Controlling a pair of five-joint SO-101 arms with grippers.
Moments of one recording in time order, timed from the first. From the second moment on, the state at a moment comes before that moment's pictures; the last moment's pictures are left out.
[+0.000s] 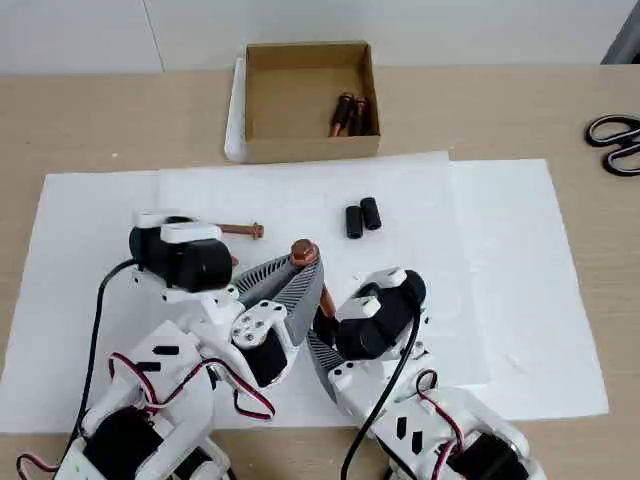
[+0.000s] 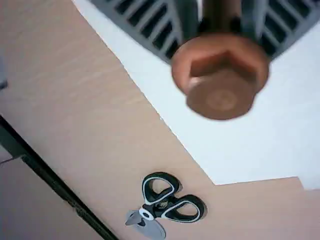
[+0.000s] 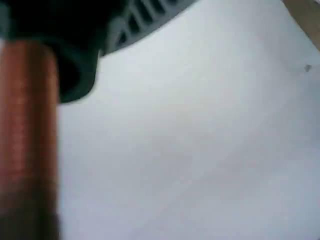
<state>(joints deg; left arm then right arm) 36.8 -81.8 56.0 52.1 31.6 -45.5 -102.9 69.1 67.7 -10.9</state>
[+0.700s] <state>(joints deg) 37.2 -81.2 55.5 57.2 29.8 -43.5 -103.2 69.0 67.3 -10.5</state>
